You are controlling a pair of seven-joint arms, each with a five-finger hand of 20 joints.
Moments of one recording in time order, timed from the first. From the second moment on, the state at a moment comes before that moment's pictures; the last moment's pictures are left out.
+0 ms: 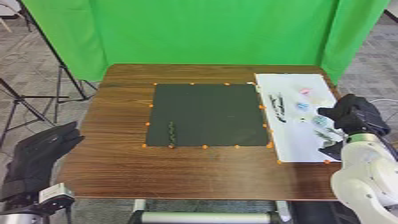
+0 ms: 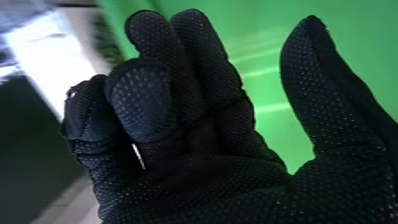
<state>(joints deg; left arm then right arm) 153.4 -52.5 -110.1 -135.0 43.8 23.8 22.4 -108.9 -46.5 88.4 -121.6 -130.1 3.9 47.2</state>
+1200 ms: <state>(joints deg) 152.8 -47.1 -107.0 -134.5 39.5 25.3 25.7 -114.2 -48.5 90.8 -114.0 -131.3 1.6 50.7</state>
